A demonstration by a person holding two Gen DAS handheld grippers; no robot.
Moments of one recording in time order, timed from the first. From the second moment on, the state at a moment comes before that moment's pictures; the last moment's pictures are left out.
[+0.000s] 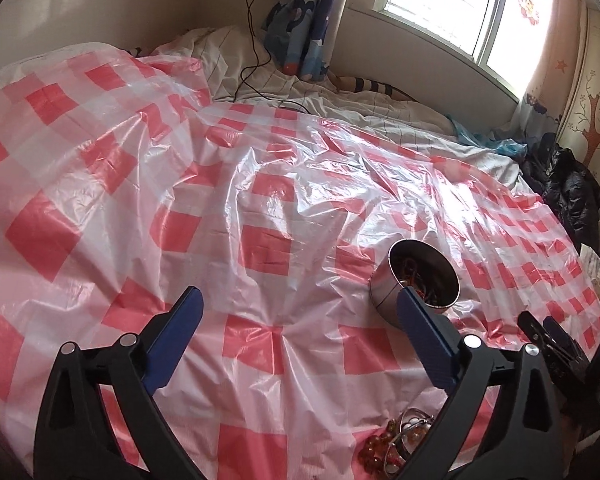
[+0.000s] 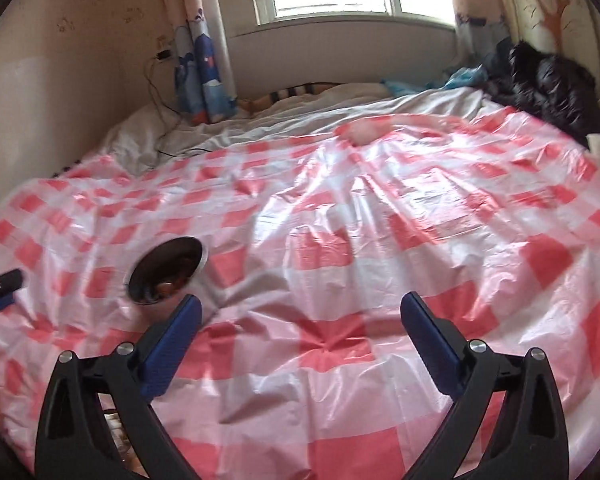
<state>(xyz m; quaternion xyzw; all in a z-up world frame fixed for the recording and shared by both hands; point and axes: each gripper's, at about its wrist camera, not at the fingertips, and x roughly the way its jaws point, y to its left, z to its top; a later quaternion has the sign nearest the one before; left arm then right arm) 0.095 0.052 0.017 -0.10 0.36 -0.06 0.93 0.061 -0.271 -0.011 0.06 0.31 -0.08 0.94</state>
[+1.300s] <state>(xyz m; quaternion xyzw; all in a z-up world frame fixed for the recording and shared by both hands) 0.117 0.010 -0.005 -0.06 0.40 -0.08 0.91 0.083 -0.304 0.012 0.21 0.36 -0.02 0.91</state>
